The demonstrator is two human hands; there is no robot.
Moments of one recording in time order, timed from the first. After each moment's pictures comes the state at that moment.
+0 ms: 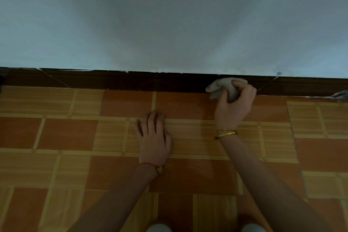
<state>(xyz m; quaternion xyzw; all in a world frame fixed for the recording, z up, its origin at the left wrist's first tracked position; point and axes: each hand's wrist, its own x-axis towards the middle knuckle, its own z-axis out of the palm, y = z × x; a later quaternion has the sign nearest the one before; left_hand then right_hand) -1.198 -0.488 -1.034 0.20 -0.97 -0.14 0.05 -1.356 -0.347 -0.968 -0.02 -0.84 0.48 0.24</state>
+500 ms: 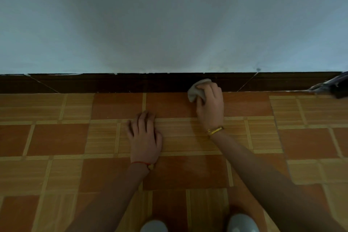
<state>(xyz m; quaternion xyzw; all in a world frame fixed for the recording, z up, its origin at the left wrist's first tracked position) -1.197 -0.490 -1.034 0.19 -0.97 -0.15 0.07 -1.353 -0.336 -0.985 0.21 -0.91 0.33 0.15</state>
